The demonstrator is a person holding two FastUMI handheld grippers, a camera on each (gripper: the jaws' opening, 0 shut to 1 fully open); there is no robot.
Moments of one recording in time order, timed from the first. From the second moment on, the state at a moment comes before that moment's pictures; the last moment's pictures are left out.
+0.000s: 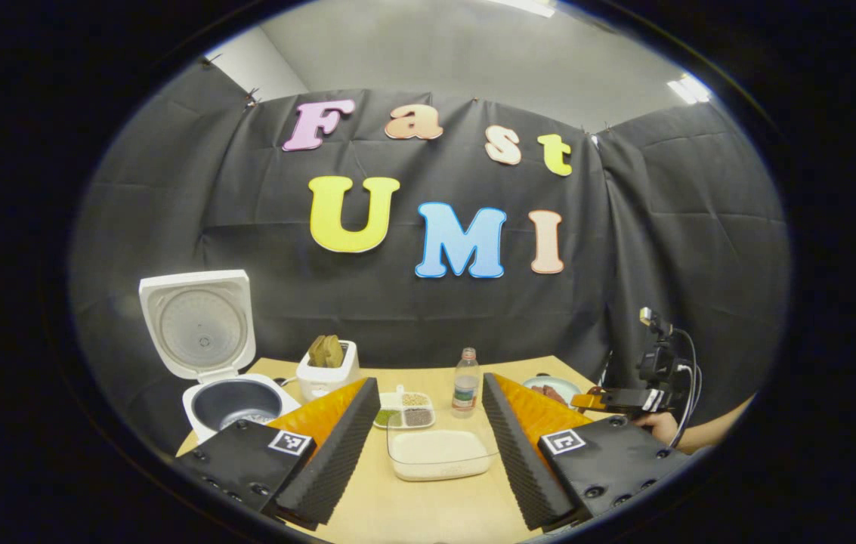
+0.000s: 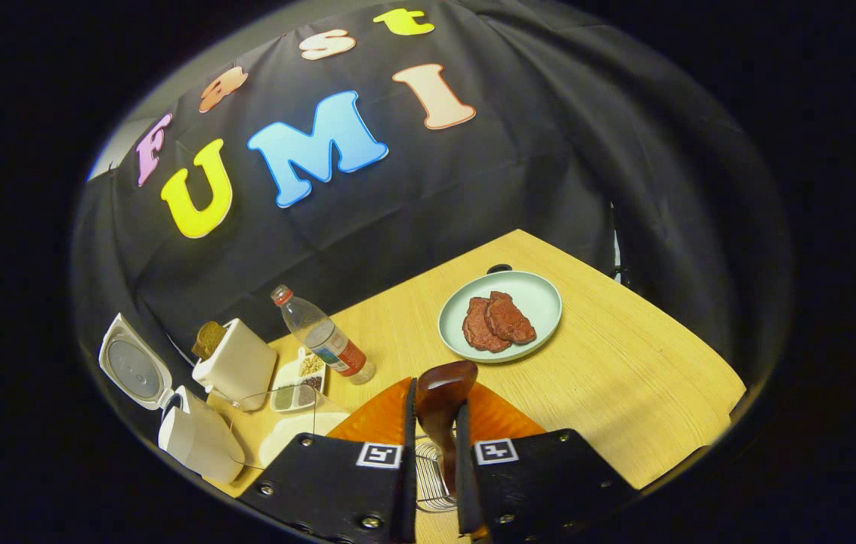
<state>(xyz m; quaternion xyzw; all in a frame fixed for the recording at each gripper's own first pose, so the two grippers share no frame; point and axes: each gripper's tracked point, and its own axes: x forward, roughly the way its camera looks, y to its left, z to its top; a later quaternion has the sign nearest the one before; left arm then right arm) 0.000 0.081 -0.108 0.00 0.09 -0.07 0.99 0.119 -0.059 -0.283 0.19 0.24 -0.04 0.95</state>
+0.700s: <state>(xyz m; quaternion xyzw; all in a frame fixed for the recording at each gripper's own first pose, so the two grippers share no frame) 0.017 0.061 -0.088 0.00 0.06 -0.10 0.99 0.086 -0.088 -0.104 0.04 0.08 -0.07 0.99</state>
